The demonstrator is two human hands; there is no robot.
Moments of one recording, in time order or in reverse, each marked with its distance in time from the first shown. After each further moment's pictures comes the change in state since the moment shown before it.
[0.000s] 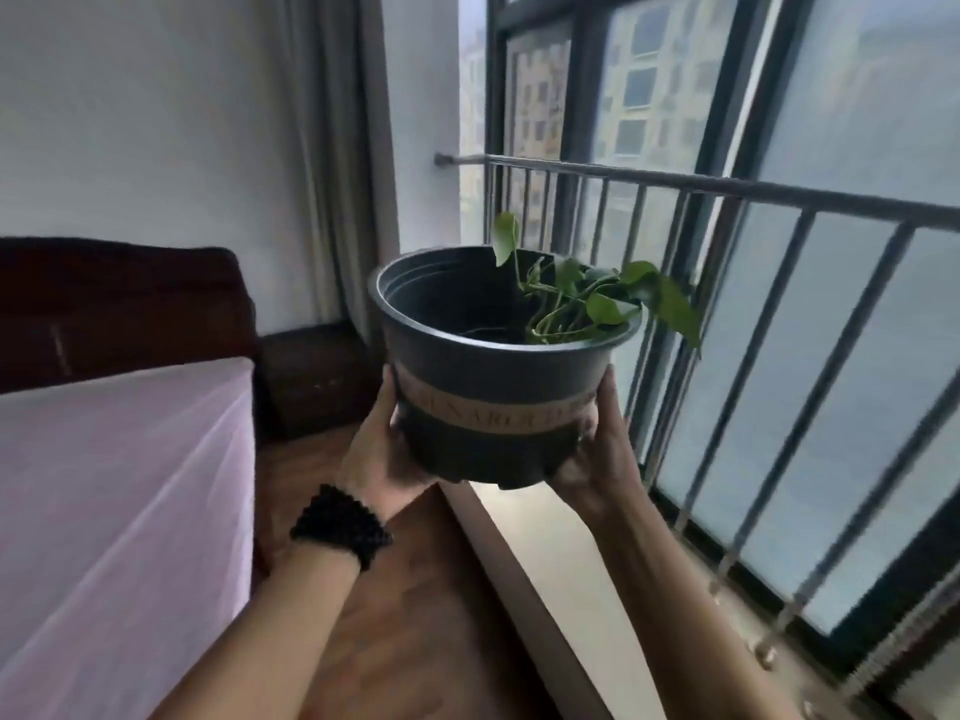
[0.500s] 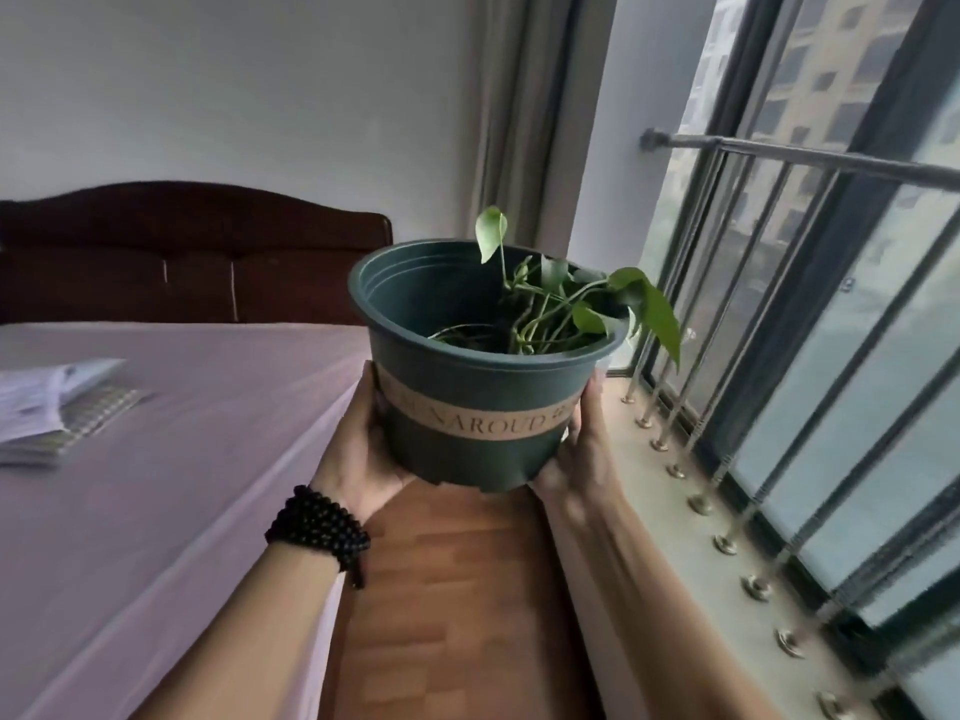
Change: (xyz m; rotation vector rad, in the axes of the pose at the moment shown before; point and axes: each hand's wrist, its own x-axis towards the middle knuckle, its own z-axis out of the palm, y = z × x) left_hand 0.106 0.206 -0.210 0.052 0.279 0.351; right_hand 0.291 0.178 0.154 -0.028 -0.161 0.313
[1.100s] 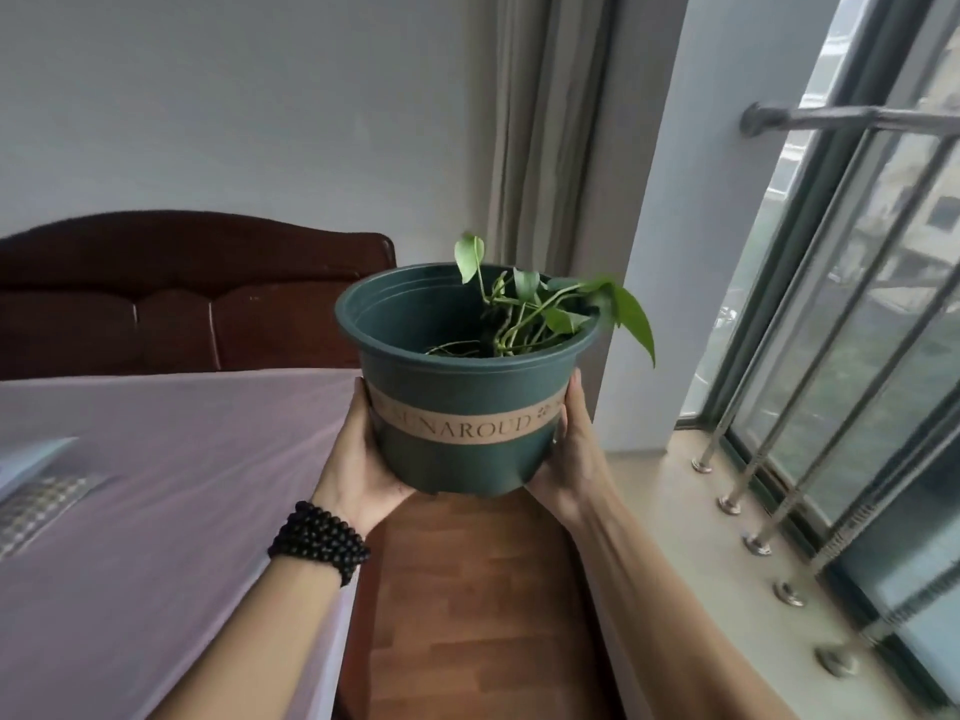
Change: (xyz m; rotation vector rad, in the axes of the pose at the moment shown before) left_hand 0.429 0.070 -0.081 0.062 0.169 -0.030; right_hand 0.460 -0.052 0.017 -0.147 -0.082 0.077
